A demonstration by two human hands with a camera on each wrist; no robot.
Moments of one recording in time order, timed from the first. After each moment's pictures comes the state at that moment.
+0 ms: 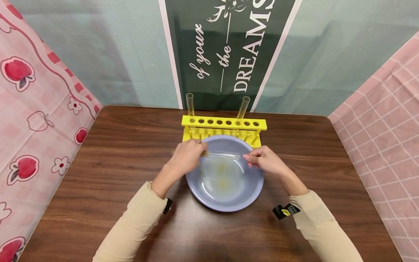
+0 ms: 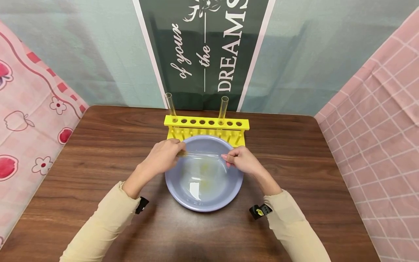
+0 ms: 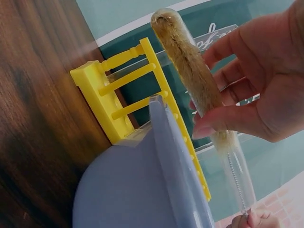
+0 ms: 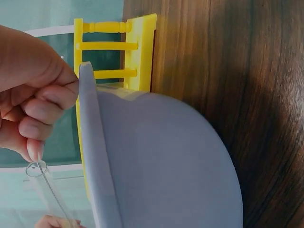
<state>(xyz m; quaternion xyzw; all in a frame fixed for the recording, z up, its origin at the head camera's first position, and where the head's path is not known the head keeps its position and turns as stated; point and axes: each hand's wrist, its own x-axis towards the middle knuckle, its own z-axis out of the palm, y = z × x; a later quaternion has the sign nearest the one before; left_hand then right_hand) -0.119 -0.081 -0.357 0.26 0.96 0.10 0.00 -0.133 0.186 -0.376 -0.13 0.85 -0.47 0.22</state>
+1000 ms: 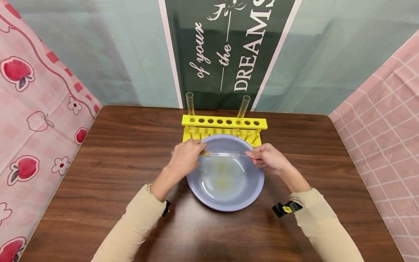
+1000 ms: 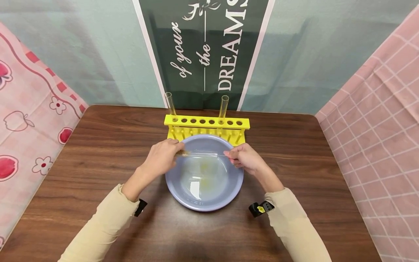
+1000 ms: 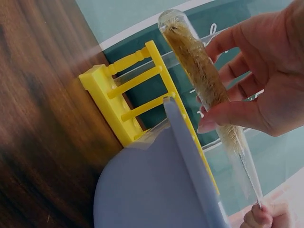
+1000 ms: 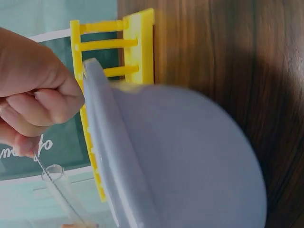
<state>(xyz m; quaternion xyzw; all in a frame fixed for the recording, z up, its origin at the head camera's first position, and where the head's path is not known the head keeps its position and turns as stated) -0.115 -0.084 -0.366 0.25 0.96 0.09 -0.06 -0.139 0.189 -0.374 -0.06 0.70 -0.64 0.31</state>
